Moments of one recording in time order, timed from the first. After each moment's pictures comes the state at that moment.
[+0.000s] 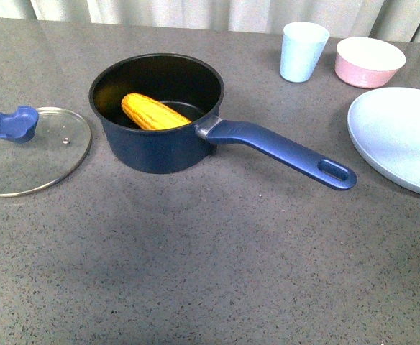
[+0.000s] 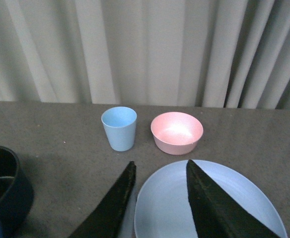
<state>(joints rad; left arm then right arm) 0.00 0.01 0.02 0.00 0.00 -0.01 0.23 1.17 0.34 0.82 0.22 0.02</state>
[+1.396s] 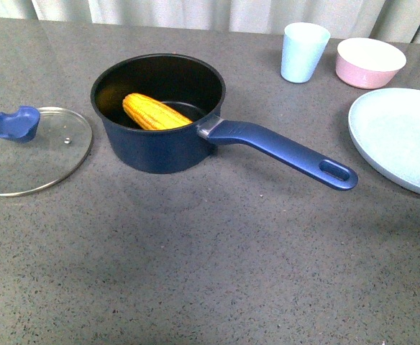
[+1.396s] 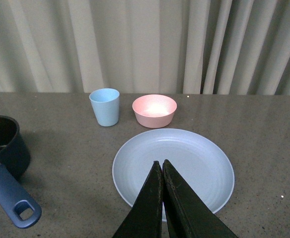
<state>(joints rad) 0.00 0.01 0.02 0.00 0.00 -0.01 0.00 0.36 0.02 0.36 0.00 0.00</state>
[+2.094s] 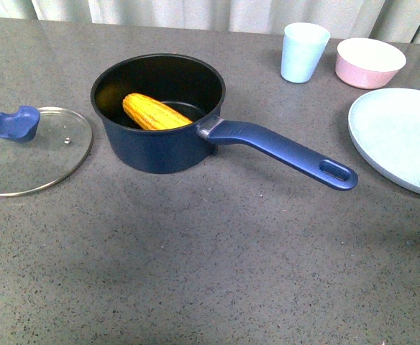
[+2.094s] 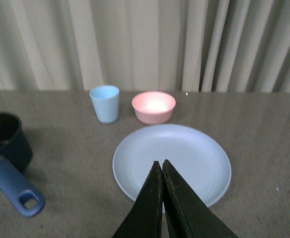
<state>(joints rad) 0.00 0.02 0.02 0.00 0.00 -0.01 0.00 0.14 0.02 0.13 0.00 0.00</state>
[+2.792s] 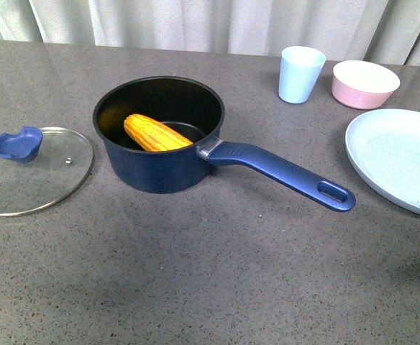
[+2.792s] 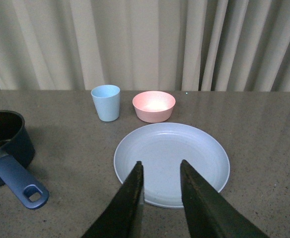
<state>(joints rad) 0.00 0.01 0.02 0.00 0.00 -0.01 0.00 0.01 0.02 0.00 0.00 0.00</state>
